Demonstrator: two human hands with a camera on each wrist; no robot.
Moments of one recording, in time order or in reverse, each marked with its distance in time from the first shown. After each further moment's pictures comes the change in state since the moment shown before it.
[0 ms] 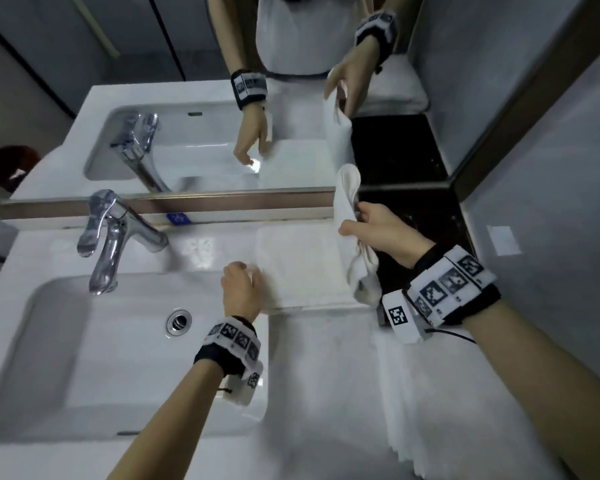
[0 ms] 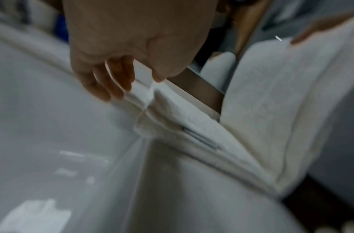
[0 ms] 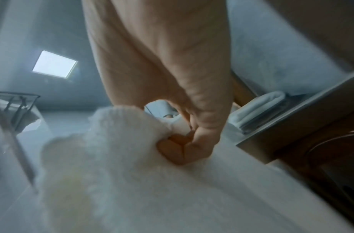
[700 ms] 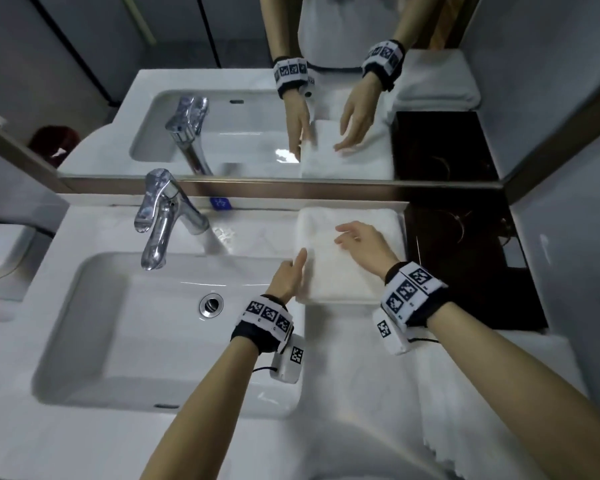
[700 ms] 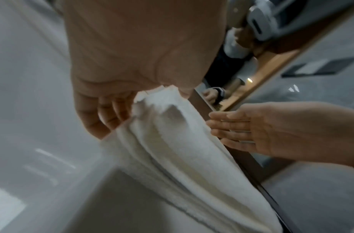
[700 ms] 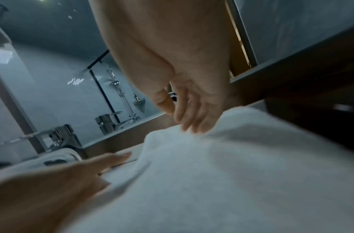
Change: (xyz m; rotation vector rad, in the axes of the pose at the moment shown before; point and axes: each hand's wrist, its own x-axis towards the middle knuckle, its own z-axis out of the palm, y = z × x) left_hand 0.004 0.013 -0.017 -0.449 -0.456 -0.333; right_hand 0.046 0.040 0.096 -0.127 0.097 -0.003
